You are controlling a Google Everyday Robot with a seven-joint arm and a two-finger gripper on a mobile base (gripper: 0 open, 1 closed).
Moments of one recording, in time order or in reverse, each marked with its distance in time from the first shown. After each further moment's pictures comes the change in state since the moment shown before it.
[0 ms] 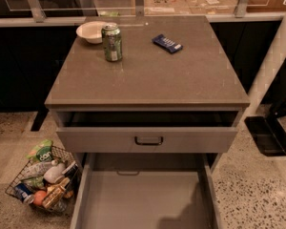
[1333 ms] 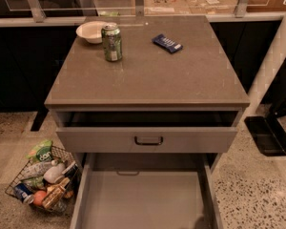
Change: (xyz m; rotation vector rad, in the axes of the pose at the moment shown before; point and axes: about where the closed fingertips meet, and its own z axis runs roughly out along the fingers) arm 0.000 0.065 0.090 -0.038 -0.066 0.059
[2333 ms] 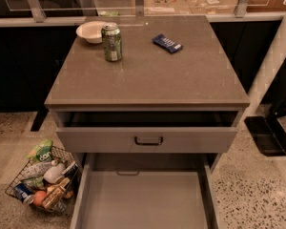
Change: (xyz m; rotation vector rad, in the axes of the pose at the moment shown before) arm 0.020 0.096 0.098 -0.085 -0.081 -0.027
